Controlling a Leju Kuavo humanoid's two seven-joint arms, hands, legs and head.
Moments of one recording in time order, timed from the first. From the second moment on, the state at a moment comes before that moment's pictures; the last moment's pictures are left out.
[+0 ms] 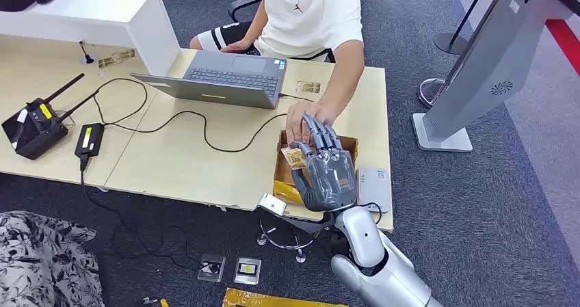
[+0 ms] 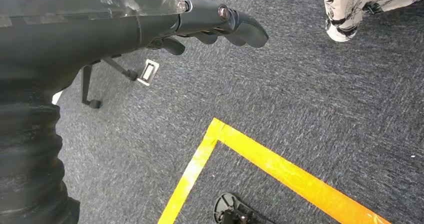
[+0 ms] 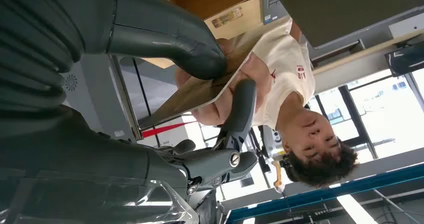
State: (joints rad) left arm -0.09 -0.01 -0.32 -0.15 0.22 0.62 0.11; right arm -0.43 -0.02 0.87 -1.31 1.08 -0.38 0.20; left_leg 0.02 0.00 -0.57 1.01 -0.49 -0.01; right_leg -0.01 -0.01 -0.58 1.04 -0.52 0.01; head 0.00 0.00
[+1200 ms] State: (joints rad) left arm -0.09 -0.01 -0.29 -0.15 0.20 0.62 0.11; right arm -0.43 -0.02 0.87 -1.31 1.09 -0.38 0.21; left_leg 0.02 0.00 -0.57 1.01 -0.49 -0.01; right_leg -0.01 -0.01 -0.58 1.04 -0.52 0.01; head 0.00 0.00
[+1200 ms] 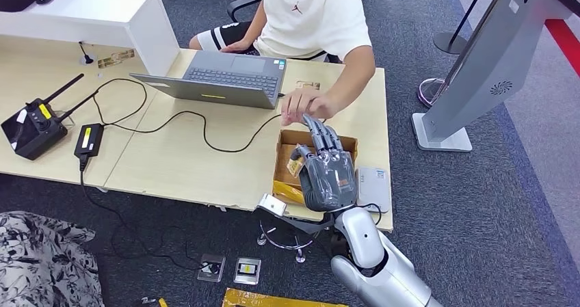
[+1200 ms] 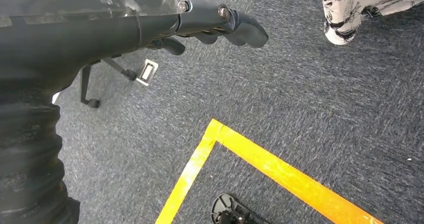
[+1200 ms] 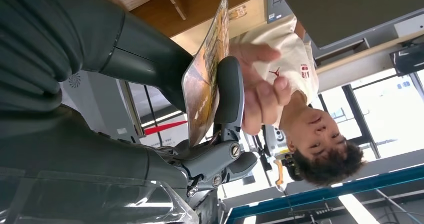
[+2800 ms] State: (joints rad) left arm -0.08 -0.05 0.15 -0.17 -0.35 0.62 0.19; right arm -0.33 -0.09 0.68 -1.12 0.80 -0.65 0.25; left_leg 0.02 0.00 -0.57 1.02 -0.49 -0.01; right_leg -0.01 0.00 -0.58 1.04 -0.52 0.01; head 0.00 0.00
